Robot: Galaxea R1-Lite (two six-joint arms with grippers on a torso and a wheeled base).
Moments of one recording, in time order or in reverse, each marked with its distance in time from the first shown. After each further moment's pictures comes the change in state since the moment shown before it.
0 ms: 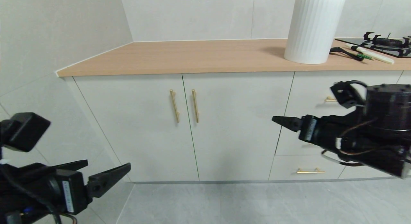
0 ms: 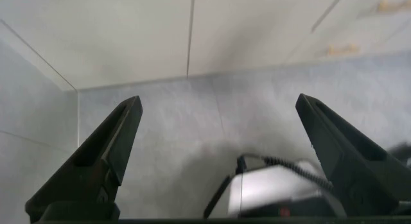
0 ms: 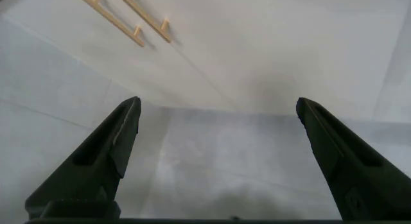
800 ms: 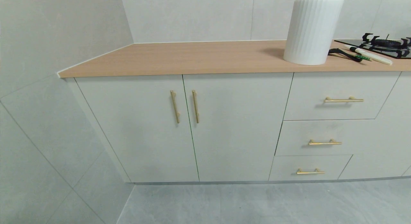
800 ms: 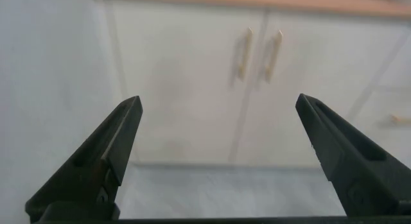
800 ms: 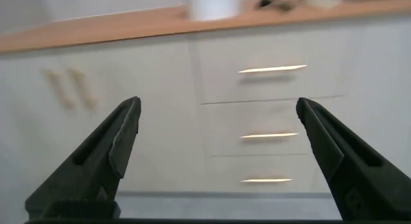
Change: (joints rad) left arm 0.330 -0.755 0.134 0.067 -0.055 0.224; right arm -0.425 -1.262 0.293 0.527 -0.046 -0.495
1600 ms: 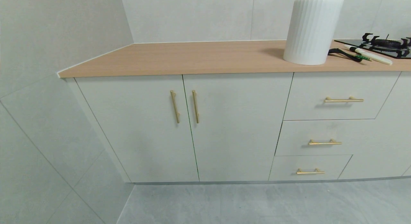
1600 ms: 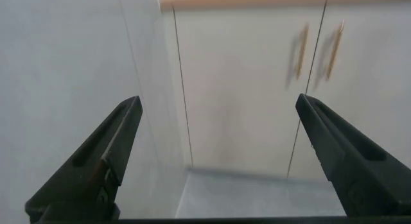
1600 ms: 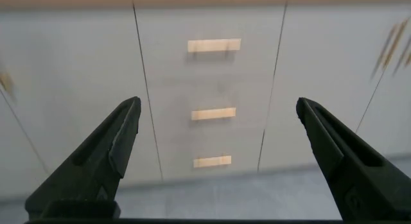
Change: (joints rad) left arm 0.210 -0.274 0.162 0.101 -0.026 0.122; right arm -0.110 -0.241 0.267 0.032 -0.029 -0.046
